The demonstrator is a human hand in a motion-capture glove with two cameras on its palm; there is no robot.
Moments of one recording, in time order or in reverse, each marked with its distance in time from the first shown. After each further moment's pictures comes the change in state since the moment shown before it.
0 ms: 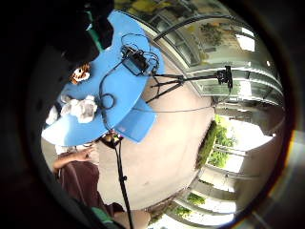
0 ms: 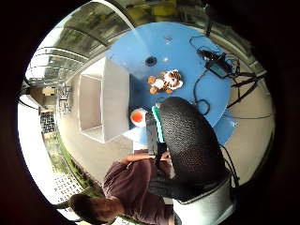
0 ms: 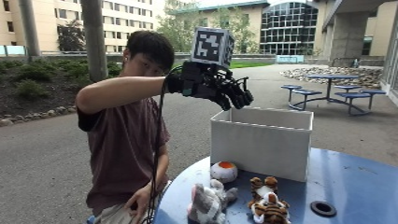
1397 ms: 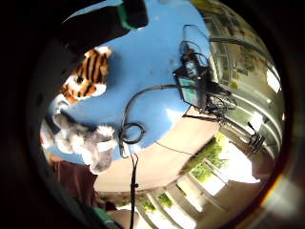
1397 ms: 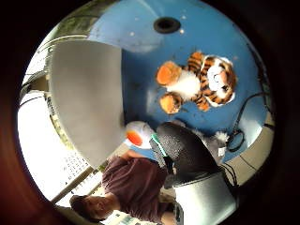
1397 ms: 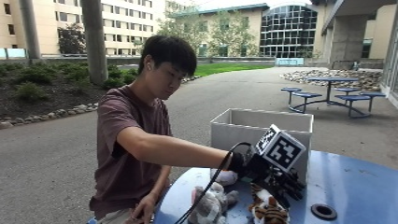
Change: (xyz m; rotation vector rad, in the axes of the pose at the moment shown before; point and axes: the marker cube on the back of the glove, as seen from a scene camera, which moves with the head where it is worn) arm -0.089 -0.170 0.203 -0.344 -0.002 -0.271
